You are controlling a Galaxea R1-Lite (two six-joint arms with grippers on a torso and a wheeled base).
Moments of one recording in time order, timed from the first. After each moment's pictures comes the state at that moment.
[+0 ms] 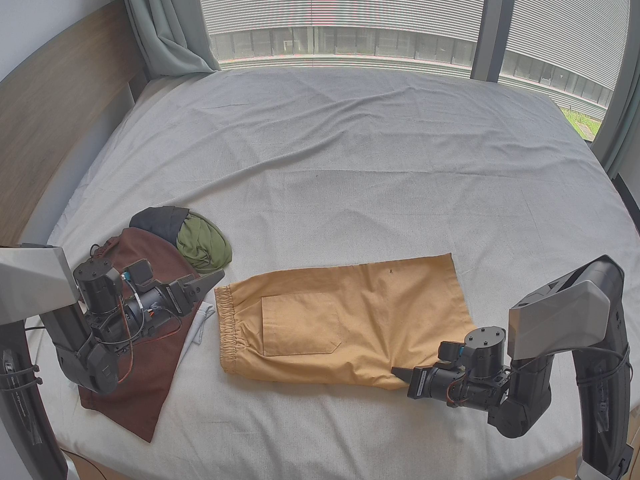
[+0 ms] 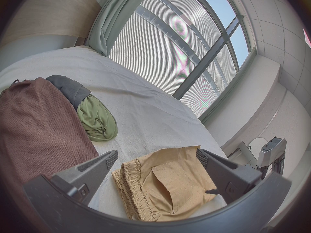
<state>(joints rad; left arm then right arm) -0.08 2.17 -0.49 -1.55 -0.50 -0.43 0.48 2.46 -0.41 -1.54 0.23 0.52</state>
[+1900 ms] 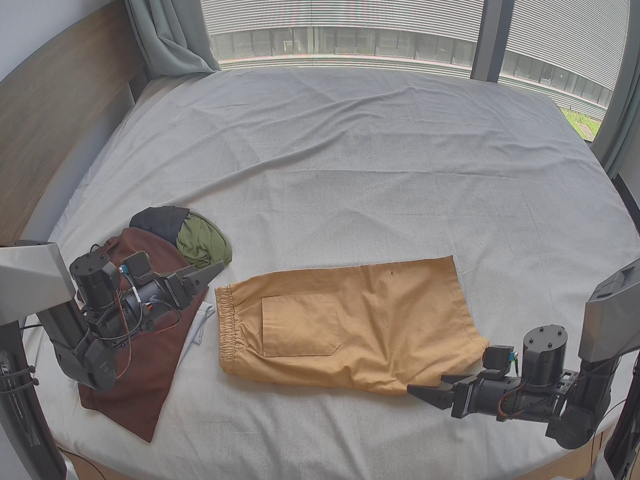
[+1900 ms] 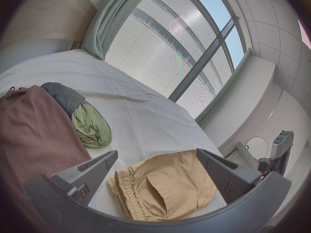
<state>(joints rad) -0.08 2.14 -0.51 -1.55 -0.52 -0.44 0.50 2.11 -0.06 -1.54 0.26 0.46</state>
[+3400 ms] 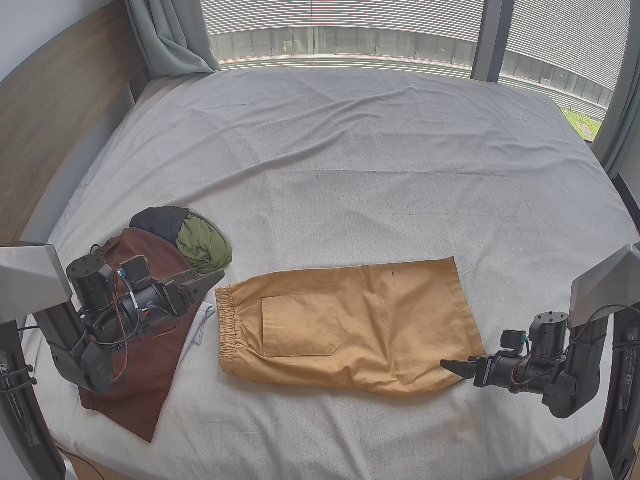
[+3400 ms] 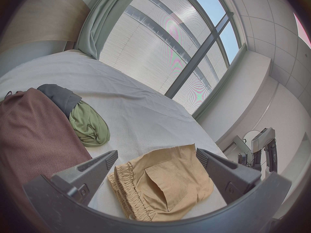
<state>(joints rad) -0.06 2.13 -0.48 -1.55 -0.58 -0.38 0.14 2.34 -0.21 -1.54 0.44 0.31</state>
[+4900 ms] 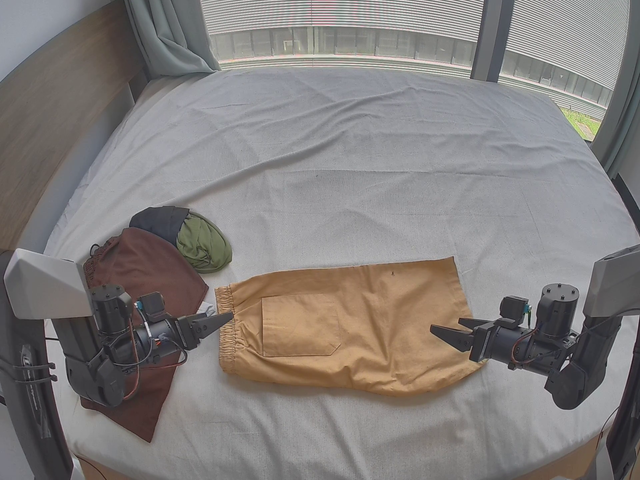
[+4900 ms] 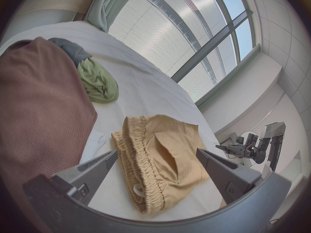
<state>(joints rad) -0.05 2.29 -0.44 -1.55 -0.65 -0.39 0.24 2.15 -0.28 -1.54 0.44 0.32</state>
